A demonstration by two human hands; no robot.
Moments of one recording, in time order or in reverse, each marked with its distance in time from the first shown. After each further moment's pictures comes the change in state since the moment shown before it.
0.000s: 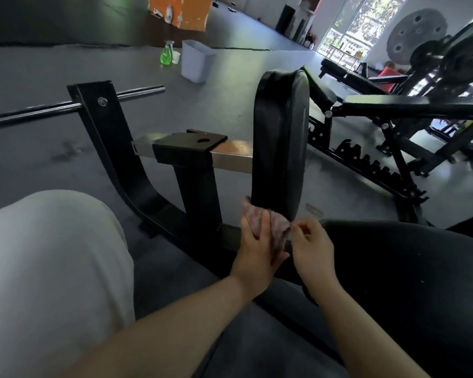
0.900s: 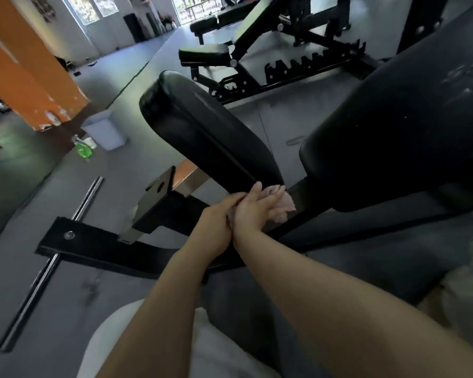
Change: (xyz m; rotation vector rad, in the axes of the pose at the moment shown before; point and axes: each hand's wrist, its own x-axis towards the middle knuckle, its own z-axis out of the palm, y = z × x) left_hand 0.062 0.001 -0.142 0.300 -0.677 0.227; right_hand 0.006 -0.082 0.102 1.090 0.597 0.768
